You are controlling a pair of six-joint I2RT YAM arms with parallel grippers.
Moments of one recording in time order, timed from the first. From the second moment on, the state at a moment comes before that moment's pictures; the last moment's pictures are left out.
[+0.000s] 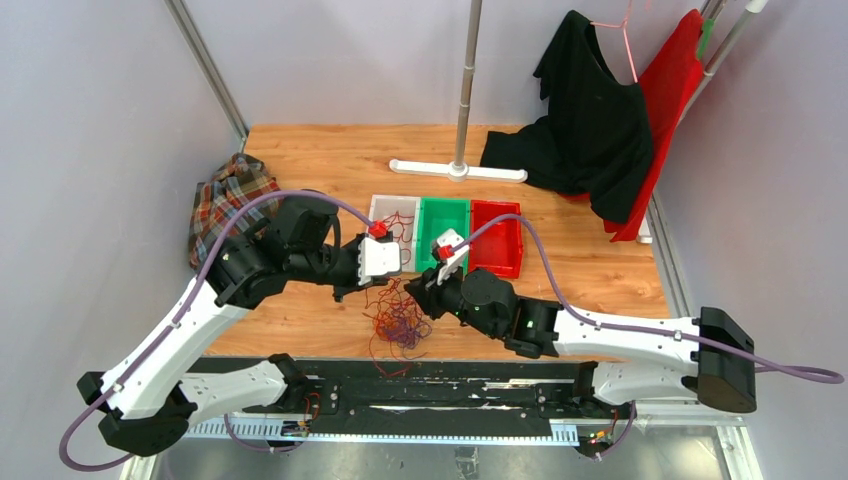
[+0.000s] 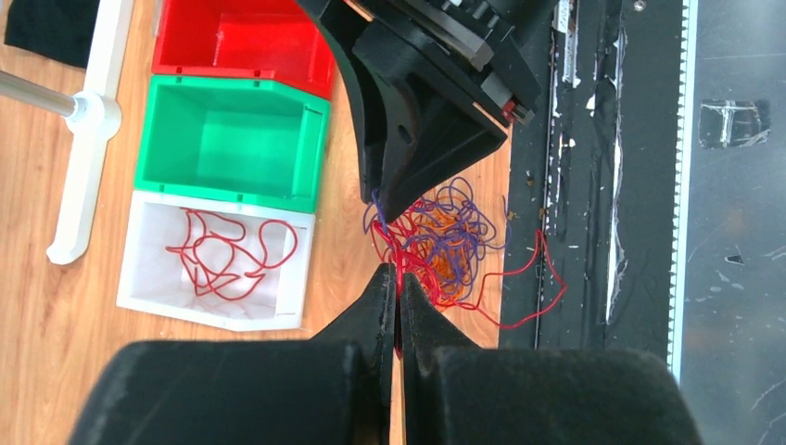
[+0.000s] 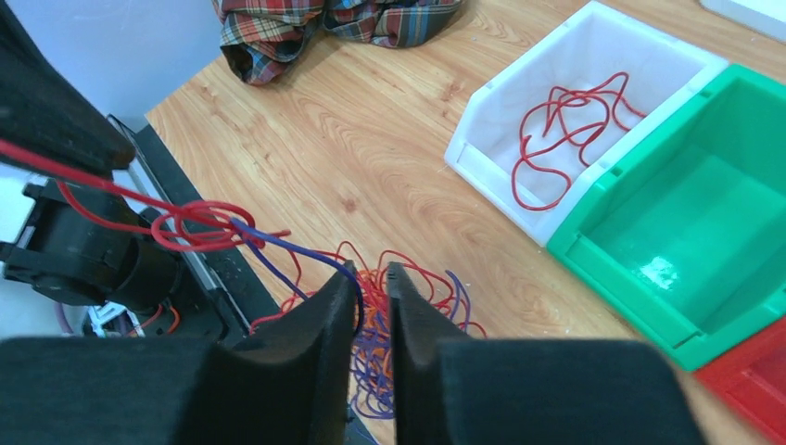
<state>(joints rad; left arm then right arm) -0.78 0.99 1.34 -1.05 0.46 0.60 1.26 1.16 0.73 0.21 0.34 0.31</state>
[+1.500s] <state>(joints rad) -0.78 0.63 0.95 -1.07 -0.24 1.42 0.99 0.37 0.92 -0.64 0.93 0.35</state>
